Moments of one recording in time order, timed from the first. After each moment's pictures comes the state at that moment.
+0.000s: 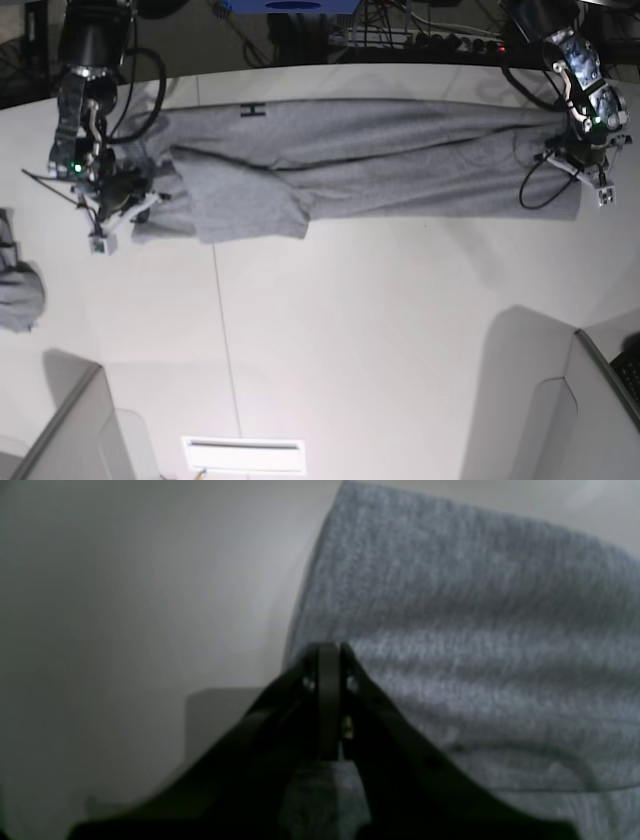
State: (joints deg) left arm 8.8 -12.1 -39.7 83.0 -4.0 -21.2 43.0; right arm -1.7 14.7 12.0 78.3 20.3 11.2 -47.7
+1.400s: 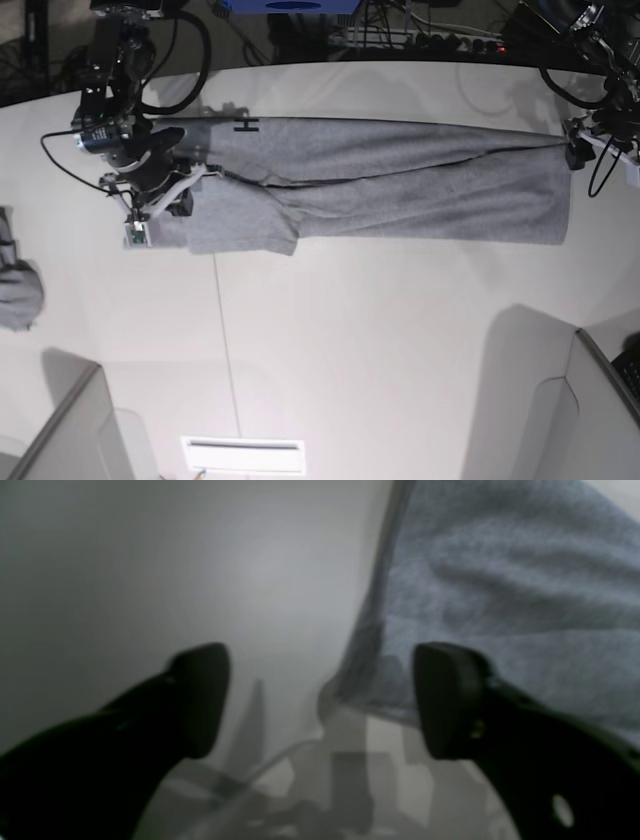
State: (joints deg) left arm 10.4 -13.9 -56.7 88.4 -23.3 -39.2 58.5; right arm -13.3 5.1 8.9 111.3 17.5 10.5 -58.1
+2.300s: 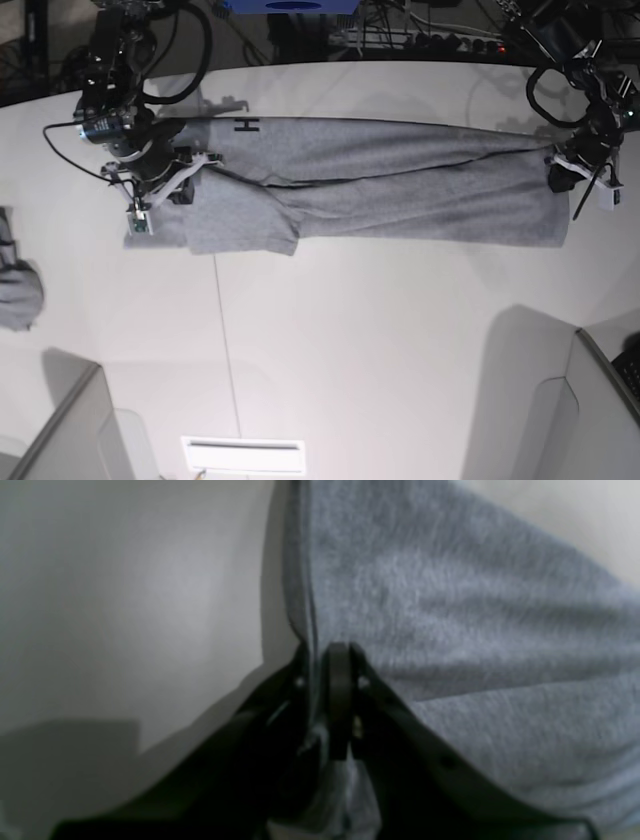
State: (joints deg) left arm 4.4 -16.7 -49.1 69.7 -25.8 -40.3 48.7; right arm -15.5 5.0 8.9 111.4 17.5 10.5 -57.7
